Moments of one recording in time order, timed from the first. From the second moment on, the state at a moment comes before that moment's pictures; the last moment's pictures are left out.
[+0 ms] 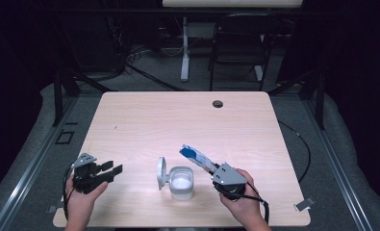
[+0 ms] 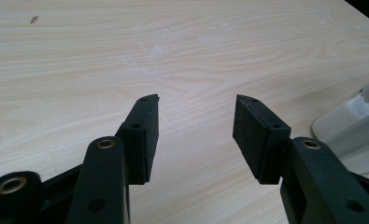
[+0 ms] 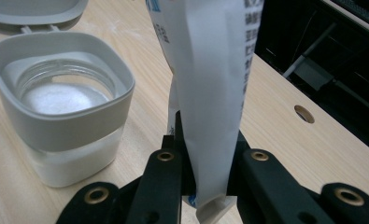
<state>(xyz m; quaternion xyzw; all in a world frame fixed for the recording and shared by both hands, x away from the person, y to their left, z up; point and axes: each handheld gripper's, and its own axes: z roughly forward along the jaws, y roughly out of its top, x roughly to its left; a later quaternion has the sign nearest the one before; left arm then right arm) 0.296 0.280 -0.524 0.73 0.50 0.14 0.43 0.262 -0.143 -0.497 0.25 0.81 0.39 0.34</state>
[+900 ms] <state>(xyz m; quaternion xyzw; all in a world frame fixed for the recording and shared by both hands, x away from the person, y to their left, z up) 0.294 0.278 -0.523 0.73 0.50 0.14 0.44 0.301 -0.163 -0.506 0.38 0.77 0.41 0.32</state>
